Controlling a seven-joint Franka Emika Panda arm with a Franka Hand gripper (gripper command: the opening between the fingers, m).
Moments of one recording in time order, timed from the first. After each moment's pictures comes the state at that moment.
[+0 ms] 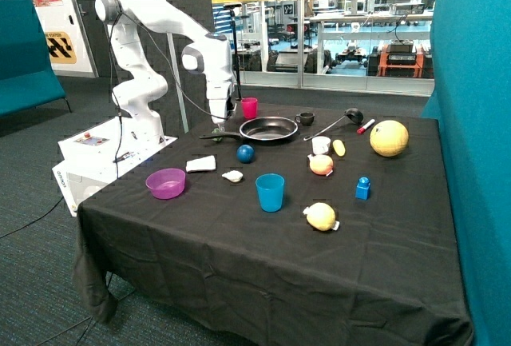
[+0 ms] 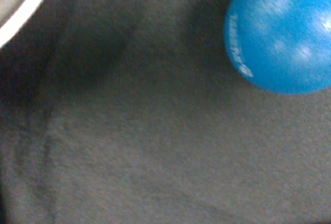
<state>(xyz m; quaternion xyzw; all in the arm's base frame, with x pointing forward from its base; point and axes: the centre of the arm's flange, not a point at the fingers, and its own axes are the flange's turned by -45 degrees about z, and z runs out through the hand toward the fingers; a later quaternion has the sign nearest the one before) 0.475 -0.108 0.394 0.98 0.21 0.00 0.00</state>
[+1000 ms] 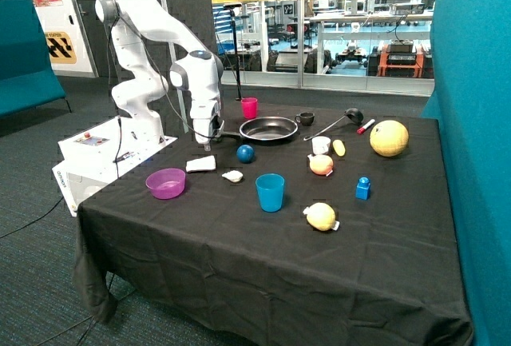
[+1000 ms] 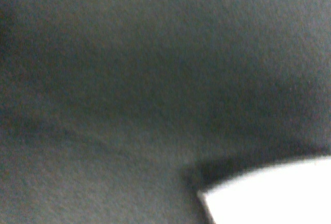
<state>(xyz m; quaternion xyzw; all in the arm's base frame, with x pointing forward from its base) 0.456 -0.171 0.352 0.98 0.19 0.00 0.00</state>
